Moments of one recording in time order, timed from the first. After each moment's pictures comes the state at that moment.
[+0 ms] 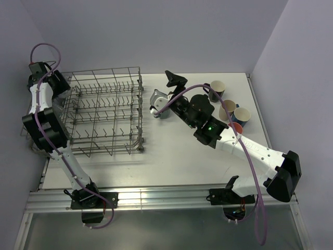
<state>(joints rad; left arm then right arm) 0.42 2.12 1.90 -0.56 0.08 -0.22 0.86 1.27 1.12 0.33 0.11 -1.00</state>
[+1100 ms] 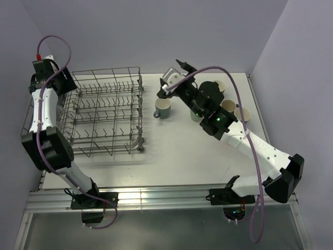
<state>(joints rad) 0.32 1.77 1.67 -0.61 0.06 -0.19 0.78 1.27 1.25 0.21 0.11 -0.76</state>
